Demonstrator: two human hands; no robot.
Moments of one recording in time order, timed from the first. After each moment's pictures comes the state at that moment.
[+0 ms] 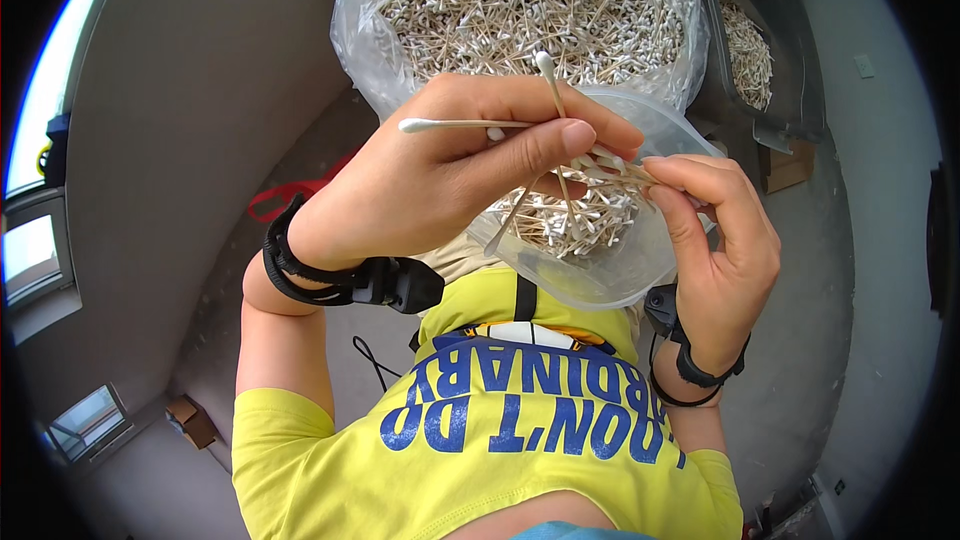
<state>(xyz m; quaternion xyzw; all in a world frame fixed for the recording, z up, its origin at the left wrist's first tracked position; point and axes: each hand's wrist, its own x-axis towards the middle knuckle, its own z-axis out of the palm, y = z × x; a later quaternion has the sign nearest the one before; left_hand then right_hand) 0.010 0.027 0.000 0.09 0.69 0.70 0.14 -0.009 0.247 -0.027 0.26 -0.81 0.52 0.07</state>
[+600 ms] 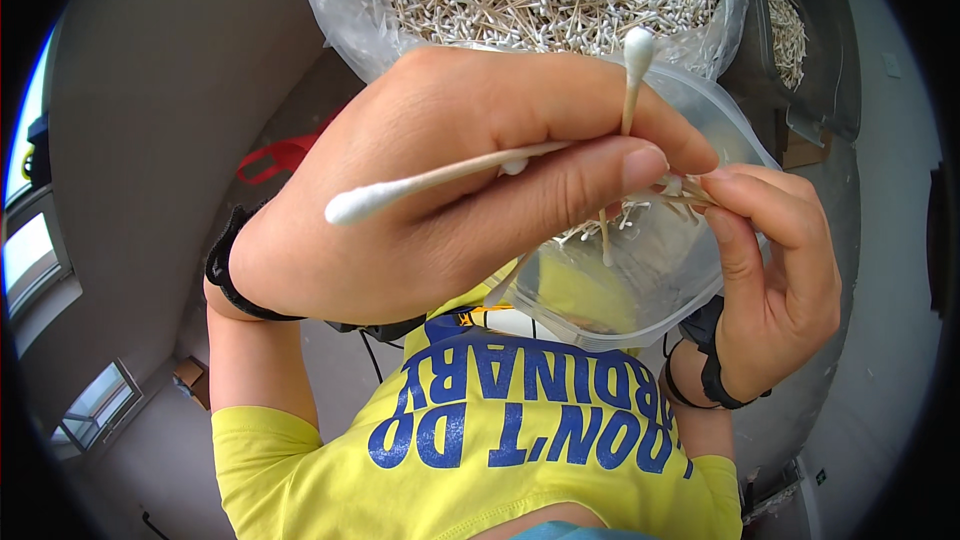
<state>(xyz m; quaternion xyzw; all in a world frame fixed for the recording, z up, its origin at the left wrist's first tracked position) 0.000 0.032 0.000 0.12 0.74 0.65 0.12 -0.014 0.251 -0.025 0.24 -0.83 0.50 0.05</state>
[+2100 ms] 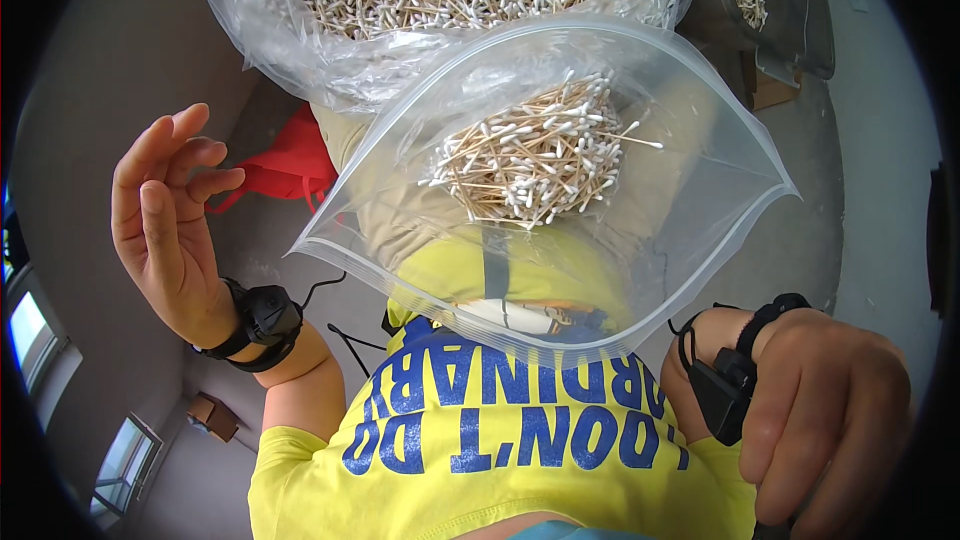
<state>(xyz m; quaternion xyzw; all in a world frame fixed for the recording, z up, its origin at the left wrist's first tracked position) 0.083 -0.095 -0.054 -0.01 0.78 0.62 -0.13 -0.002 0.285 0.021 0.21 -0.41 0.88 -0.10</state>
